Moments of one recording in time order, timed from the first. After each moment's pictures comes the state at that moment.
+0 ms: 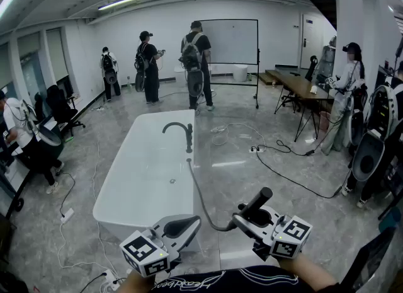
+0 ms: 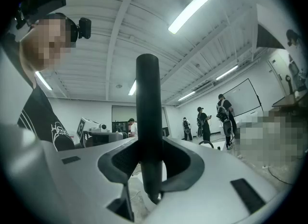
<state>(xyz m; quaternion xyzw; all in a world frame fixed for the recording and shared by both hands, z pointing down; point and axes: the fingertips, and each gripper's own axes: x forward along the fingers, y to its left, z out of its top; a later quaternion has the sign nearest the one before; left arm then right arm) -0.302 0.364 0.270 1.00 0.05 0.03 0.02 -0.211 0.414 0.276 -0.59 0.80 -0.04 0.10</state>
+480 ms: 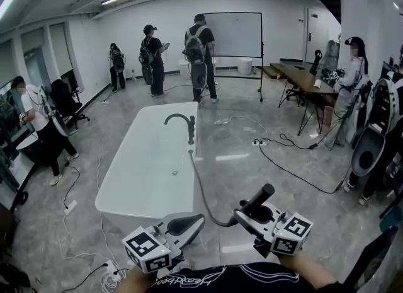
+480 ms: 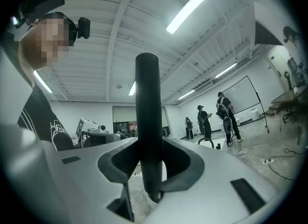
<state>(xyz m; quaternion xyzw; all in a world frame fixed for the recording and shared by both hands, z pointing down) -0.294 0.400 0.288 1.00 0.05 0.04 0.04 -0.202 0.440 0.292 -0.59 0.80 -0.05 0.11</state>
